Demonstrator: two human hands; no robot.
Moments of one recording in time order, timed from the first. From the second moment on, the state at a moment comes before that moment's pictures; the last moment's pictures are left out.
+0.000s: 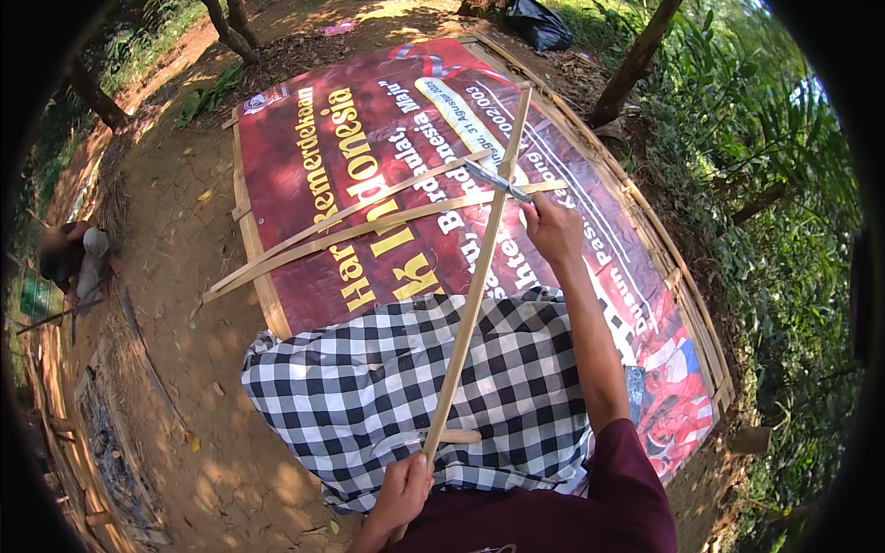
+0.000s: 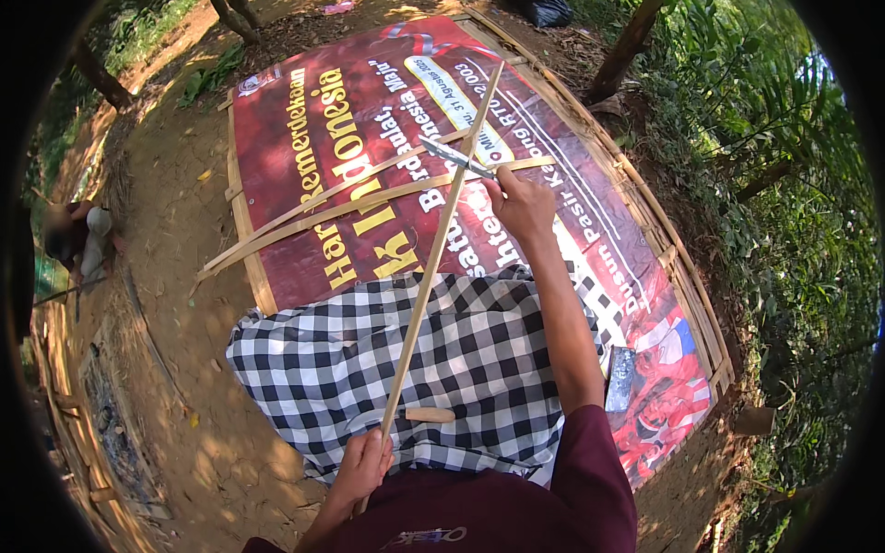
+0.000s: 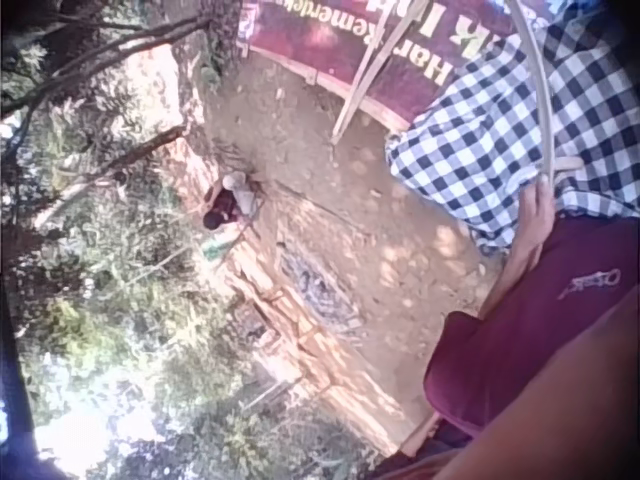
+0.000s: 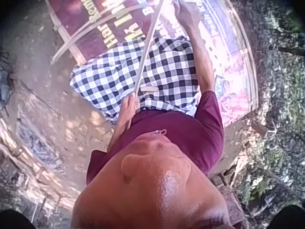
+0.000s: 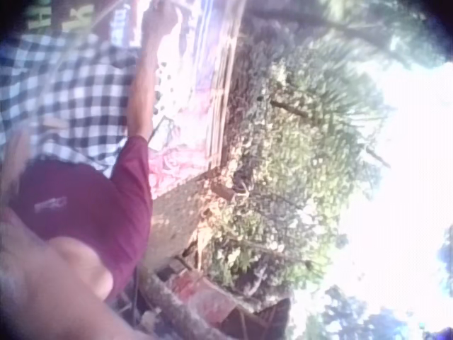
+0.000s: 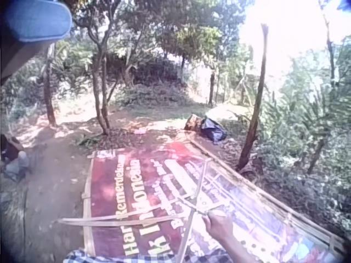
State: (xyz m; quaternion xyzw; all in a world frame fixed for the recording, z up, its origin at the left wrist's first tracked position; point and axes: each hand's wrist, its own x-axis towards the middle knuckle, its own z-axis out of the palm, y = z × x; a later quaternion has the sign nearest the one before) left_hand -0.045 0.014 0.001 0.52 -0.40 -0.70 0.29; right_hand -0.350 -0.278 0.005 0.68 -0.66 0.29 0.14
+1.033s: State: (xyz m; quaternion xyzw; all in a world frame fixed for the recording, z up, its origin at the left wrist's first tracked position) left_hand -0.047 0.010 -0.015 0.53 -0.47 -0.65 0.27; right_hand -0.384 -0.286 -0.050 0.67 -0.59 0.45 -0.04
